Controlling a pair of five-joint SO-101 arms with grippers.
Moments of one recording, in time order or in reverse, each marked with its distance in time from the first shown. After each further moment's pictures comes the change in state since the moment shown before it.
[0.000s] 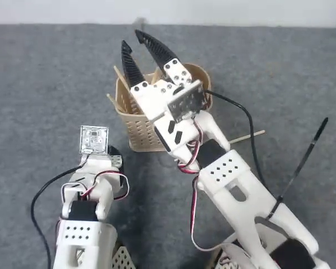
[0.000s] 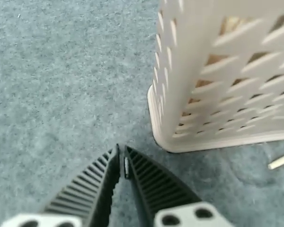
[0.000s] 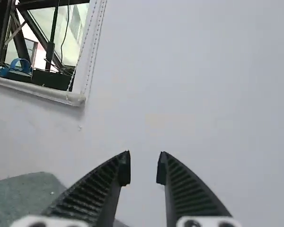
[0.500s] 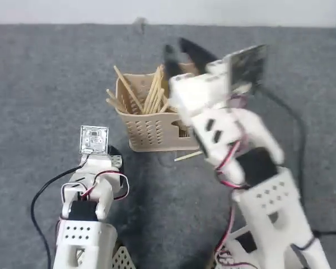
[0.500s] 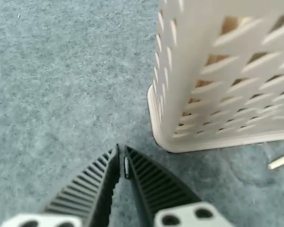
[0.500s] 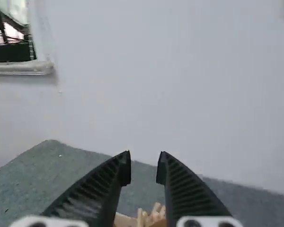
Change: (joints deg) left arm 0.0 0.0 0.0 0.0 0.0; right arm 10.1 -15.9 -17.4 53.5 -18.7
